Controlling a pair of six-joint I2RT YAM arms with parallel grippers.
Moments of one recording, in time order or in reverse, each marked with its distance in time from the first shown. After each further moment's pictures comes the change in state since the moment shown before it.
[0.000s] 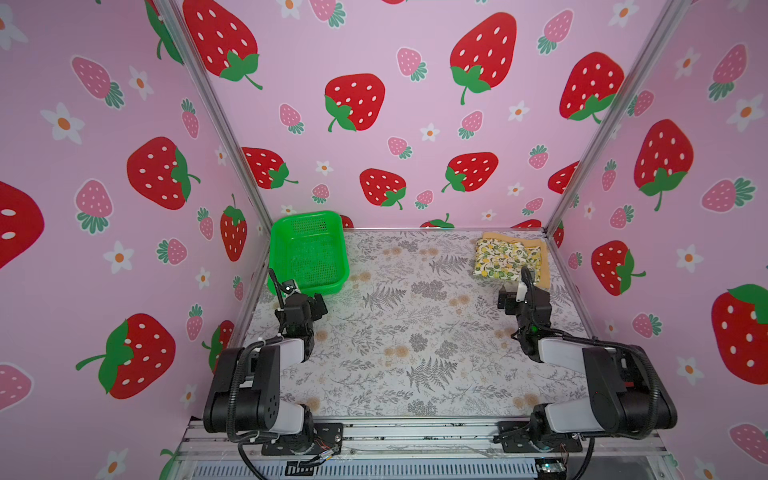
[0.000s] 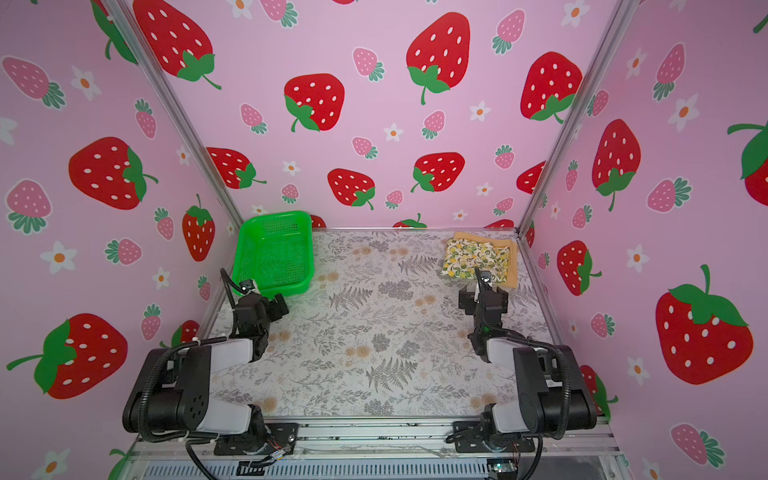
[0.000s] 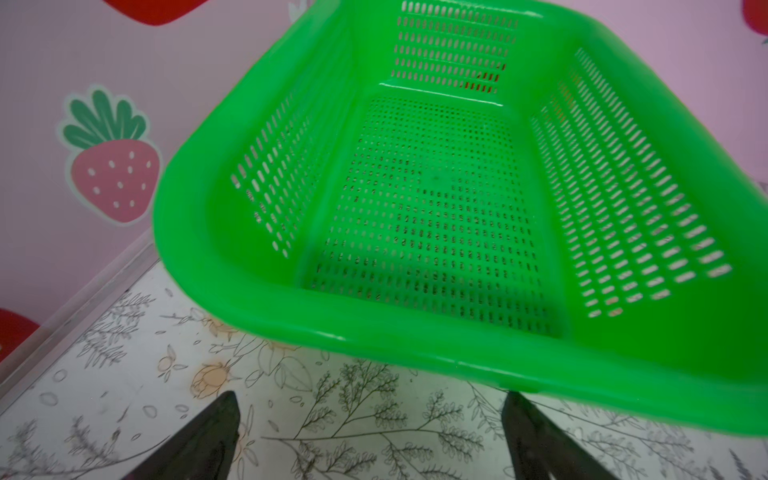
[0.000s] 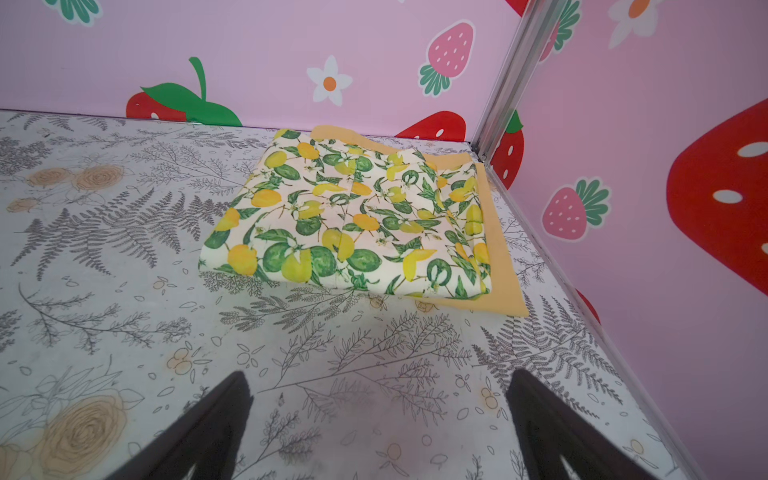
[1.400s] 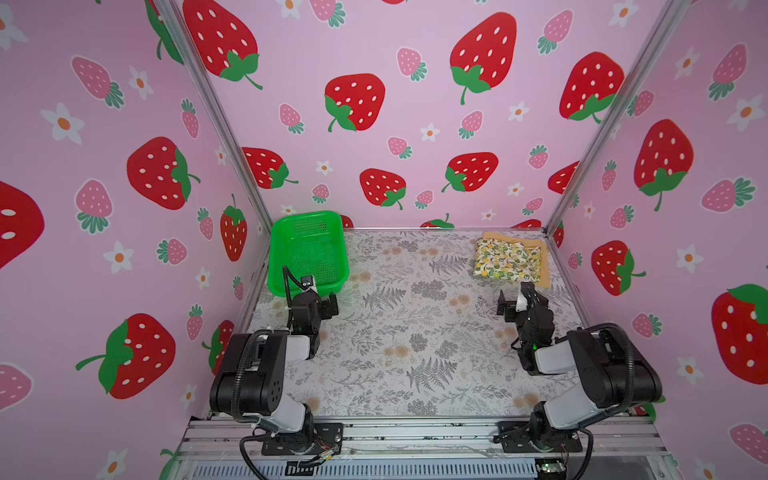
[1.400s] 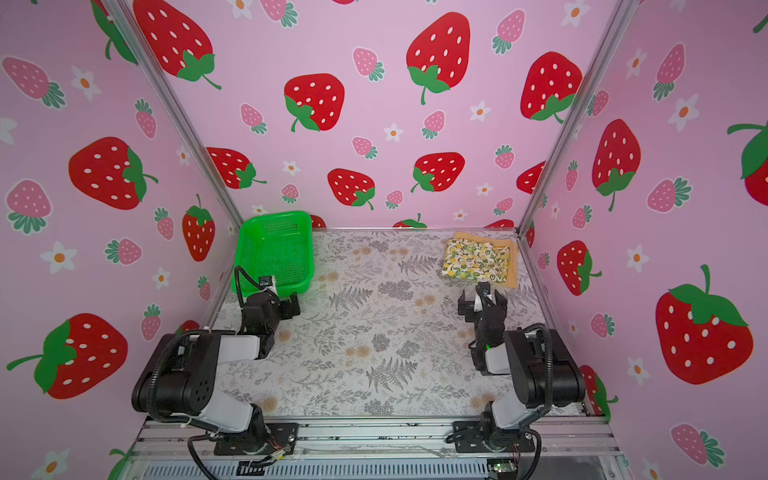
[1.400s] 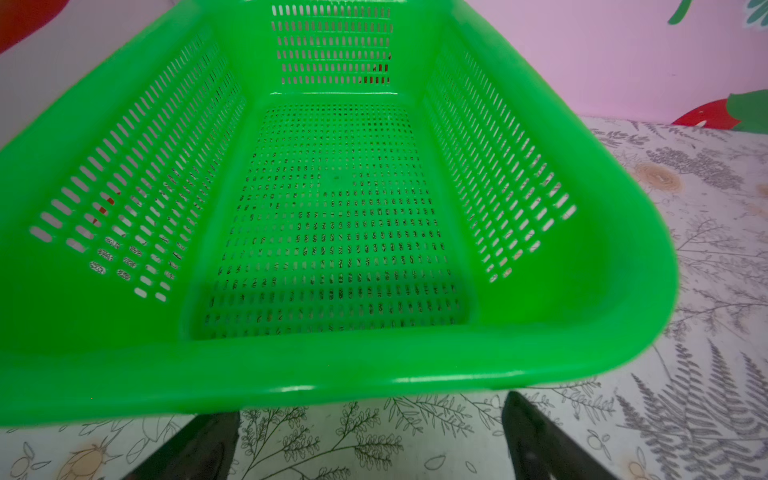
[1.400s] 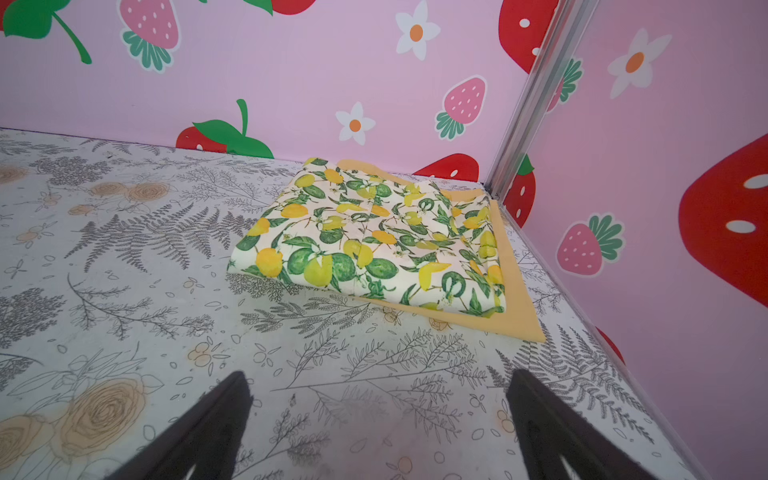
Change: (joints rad) left arm -0.050 0.074 0.027 0.059 0.103 0.114; right arm -0.033 0.132 -0.126 0.421 -0.118 -0.053
